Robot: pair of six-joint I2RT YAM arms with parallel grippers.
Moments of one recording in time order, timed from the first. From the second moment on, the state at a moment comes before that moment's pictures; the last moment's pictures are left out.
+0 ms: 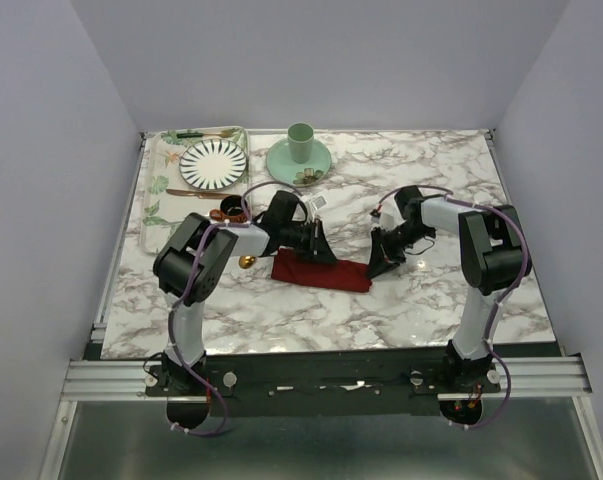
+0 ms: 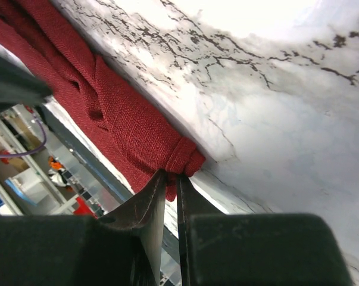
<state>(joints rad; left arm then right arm) -0.54 1.93 1.02 0.24 0.83 -0.67 0.22 1.95 1.15 -0.76 -0.72 0.00</state>
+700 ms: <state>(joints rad) -0.48 1.82 1.07 0.16 0.89 -0.58 0.24 1.85 1.33 -0.93 -0.64 -0.22</state>
